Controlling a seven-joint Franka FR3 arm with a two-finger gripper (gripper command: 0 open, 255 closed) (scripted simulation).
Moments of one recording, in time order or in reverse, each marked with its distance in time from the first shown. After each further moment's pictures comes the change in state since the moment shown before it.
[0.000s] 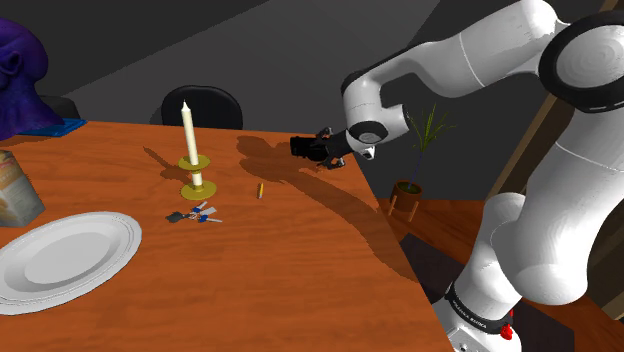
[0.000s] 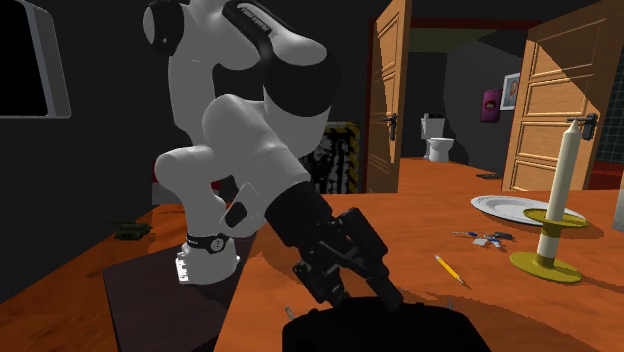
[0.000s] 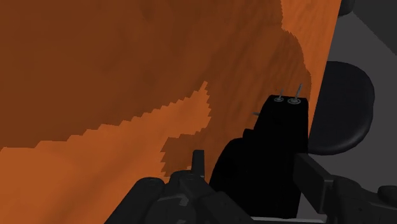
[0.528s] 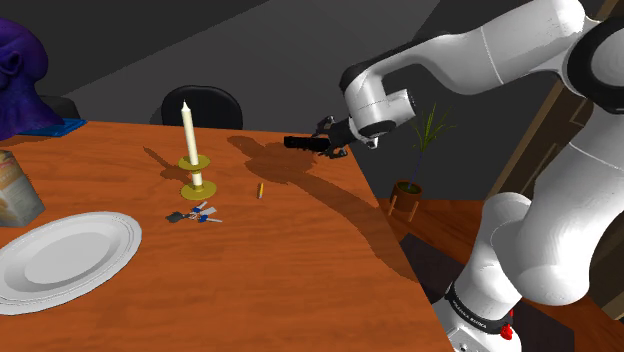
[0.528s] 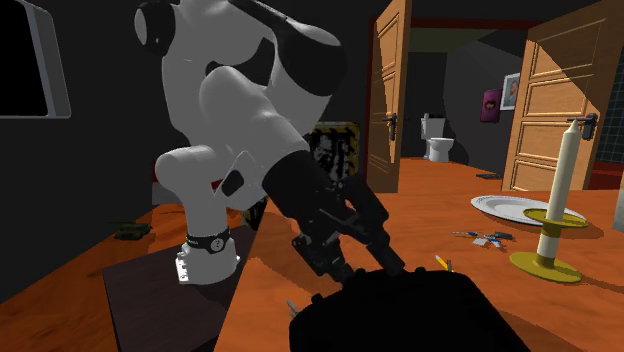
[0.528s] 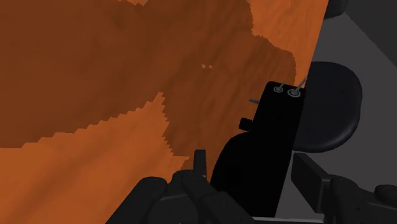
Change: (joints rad) arm 0.027 -0.092 0.002 -0.045 -0.347 0.058 0.343
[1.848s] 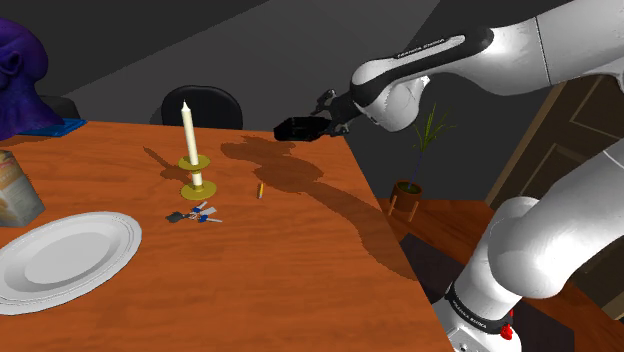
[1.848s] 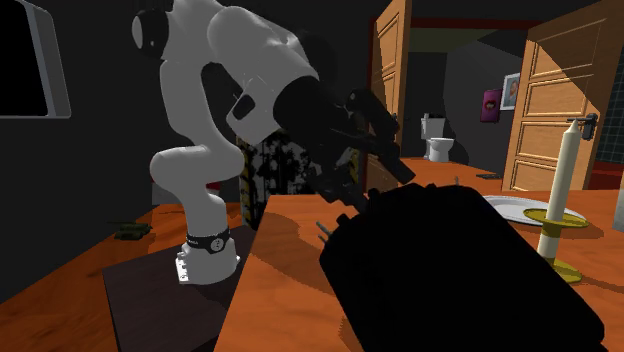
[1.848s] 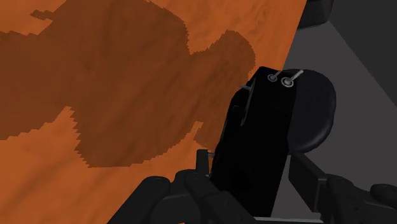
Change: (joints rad) arm -0.342 -0.192 0.334 -0.119 -0.875 -0.059 0.895
